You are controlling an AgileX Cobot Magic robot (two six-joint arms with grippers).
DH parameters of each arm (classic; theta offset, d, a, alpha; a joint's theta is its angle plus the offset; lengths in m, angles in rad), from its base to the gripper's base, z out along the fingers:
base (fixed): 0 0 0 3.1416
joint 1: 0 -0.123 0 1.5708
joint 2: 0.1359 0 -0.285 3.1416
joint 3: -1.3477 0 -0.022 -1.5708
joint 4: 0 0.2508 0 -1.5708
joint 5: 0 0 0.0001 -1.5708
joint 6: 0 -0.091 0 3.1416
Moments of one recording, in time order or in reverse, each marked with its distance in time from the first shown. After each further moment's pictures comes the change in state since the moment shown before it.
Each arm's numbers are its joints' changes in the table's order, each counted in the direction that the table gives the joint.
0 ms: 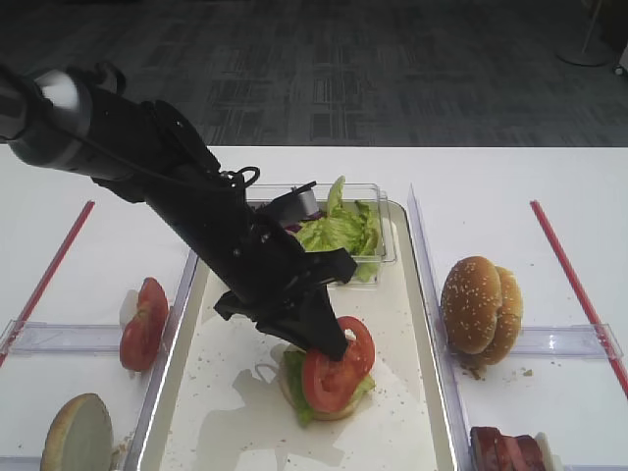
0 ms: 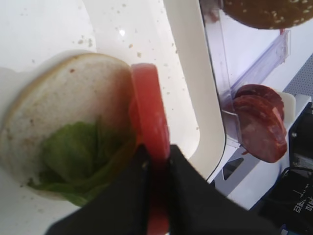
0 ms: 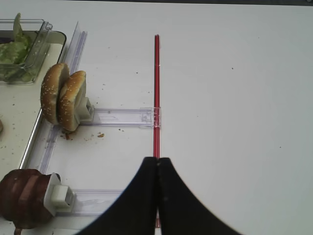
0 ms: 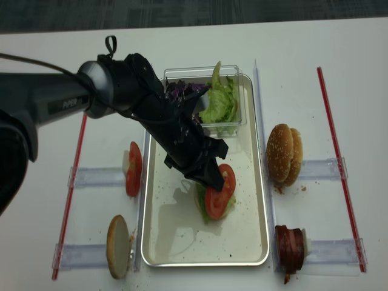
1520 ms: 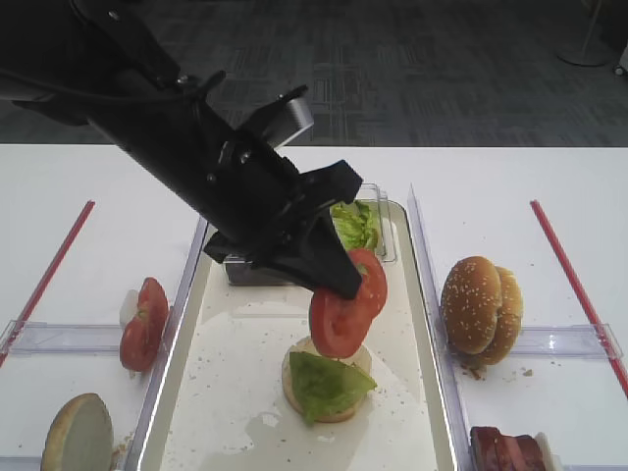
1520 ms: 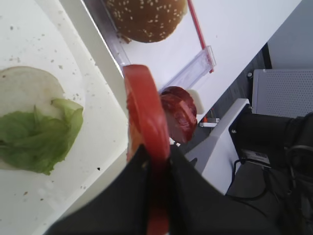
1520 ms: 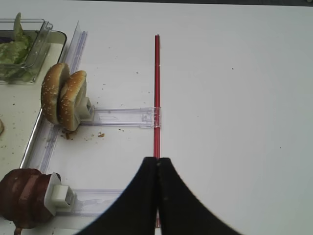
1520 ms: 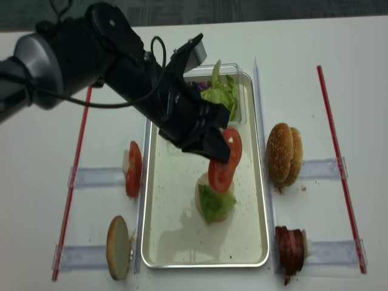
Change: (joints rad) left arm 0.008 -0.258 -0.005 0.013 0.039 0.106; right arm 0.000 0.000 0.000 0.000 0.000 0.002
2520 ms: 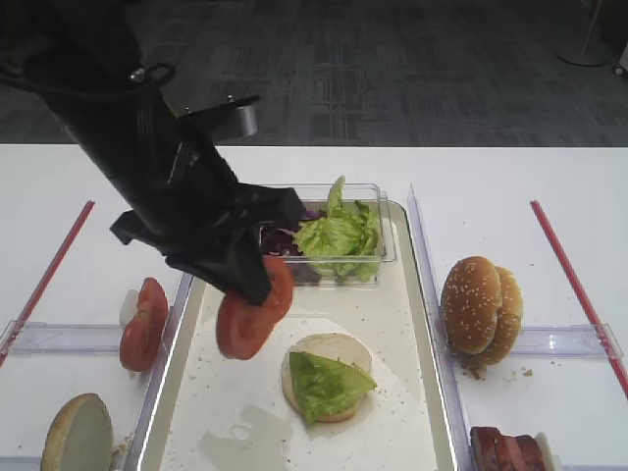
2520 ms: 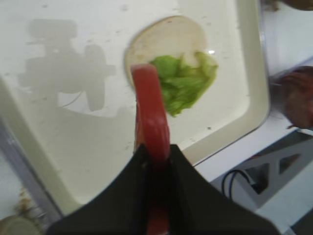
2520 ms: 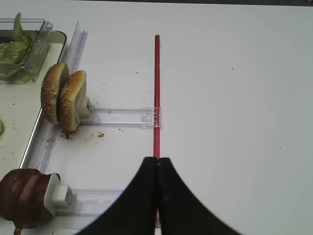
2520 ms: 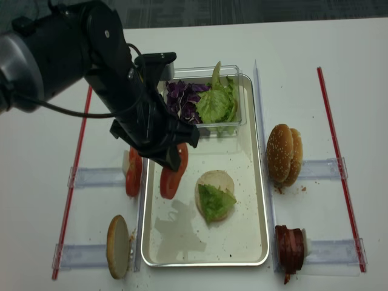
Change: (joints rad) left arm -0.001 -0.090 -0.001 0.483 0.018 0.370; right arm 0.000 0.000 0.000 0.000 0.000 0.000
